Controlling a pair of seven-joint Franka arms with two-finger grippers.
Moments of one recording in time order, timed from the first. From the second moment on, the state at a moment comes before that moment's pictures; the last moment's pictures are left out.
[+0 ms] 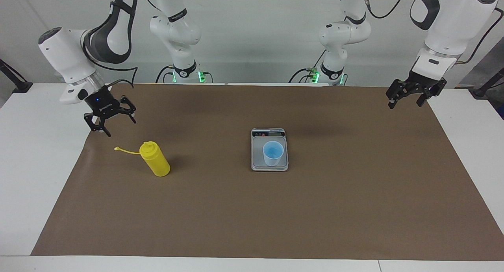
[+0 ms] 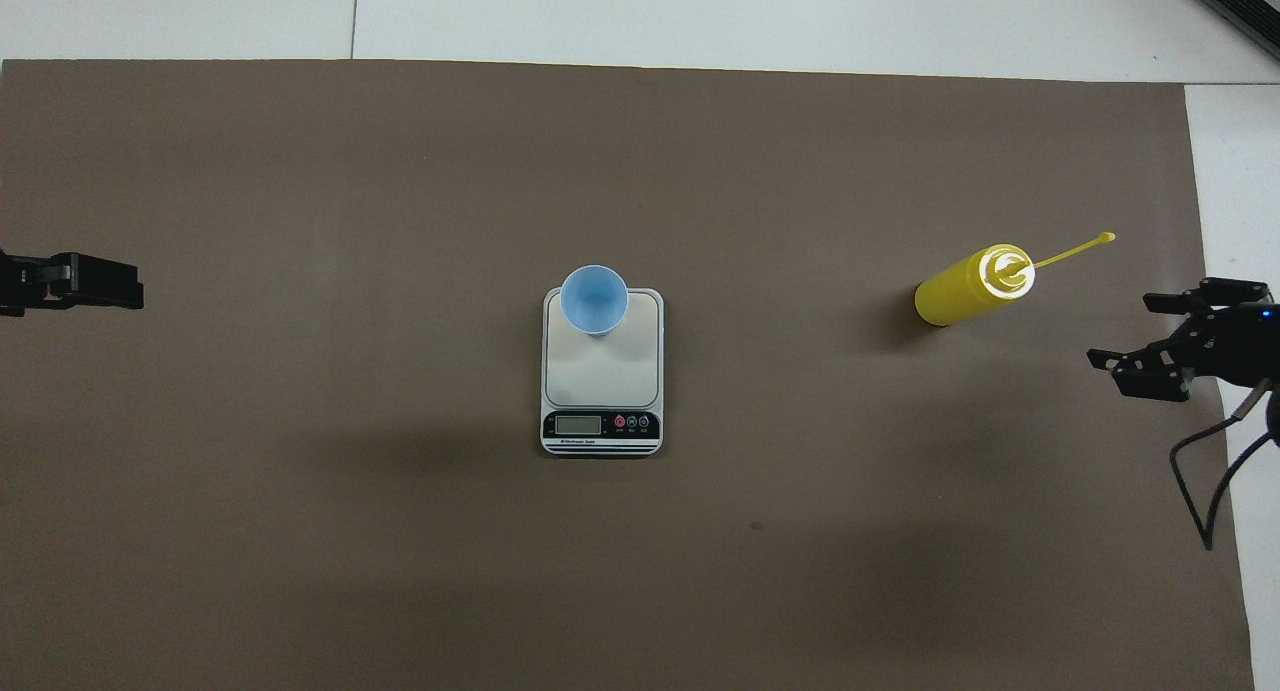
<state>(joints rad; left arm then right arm) 0.16 -0.08 -0.18 -1.74 0.02 1.73 -0.04 -0.31 -0.11 0.06 -2.13 0.32 2.17 -0.89</state>
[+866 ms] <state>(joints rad) 0.16 -0.08 -0.18 -1.74 0.02 1.73 -0.04 -0.07 -0.09 0.07 -1.82 0.03 1.87 0.08</state>
